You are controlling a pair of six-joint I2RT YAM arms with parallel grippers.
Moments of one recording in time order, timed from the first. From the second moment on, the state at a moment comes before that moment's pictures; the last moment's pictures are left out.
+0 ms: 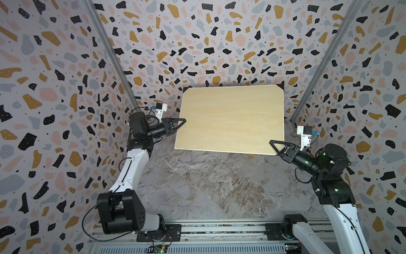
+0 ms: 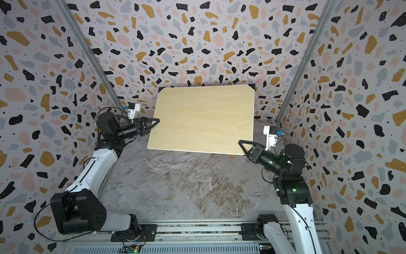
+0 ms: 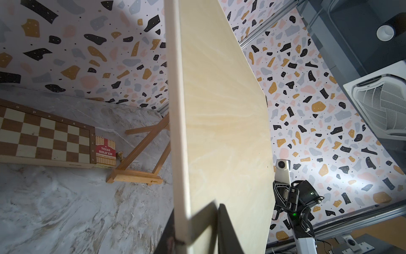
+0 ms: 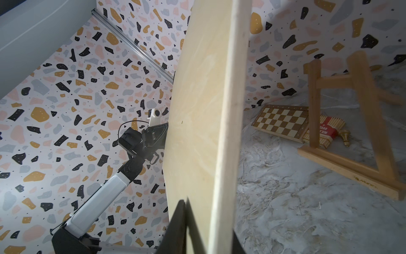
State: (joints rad) left arm 0.07 1.45 1.21 0.16 1.19 -0.82; right arm 0.09 0.70 0.98 -0.34 -0.71 0.74
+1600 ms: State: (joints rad) left arm -0.16 2.00 1.49 0.47 0.87 -0.55; right arm -0.06 0.88 0.59 0.34 -0.66 0.38
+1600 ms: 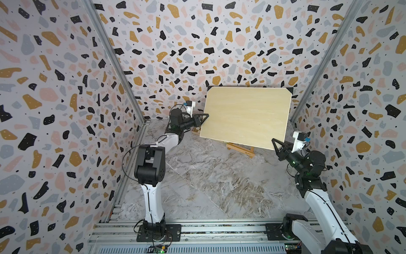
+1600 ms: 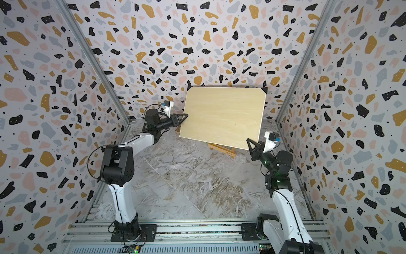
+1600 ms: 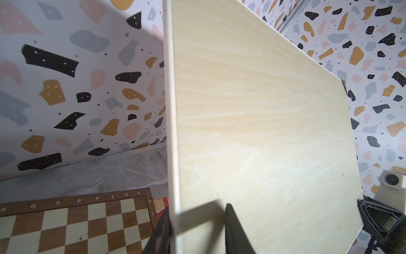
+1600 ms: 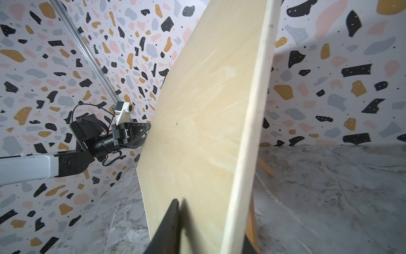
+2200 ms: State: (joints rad) left arm 0.02 1.39 1.23 0.24 0.95 -0.72; right arm -0.01 0.84 0.74 0.32 -0.96 0.78
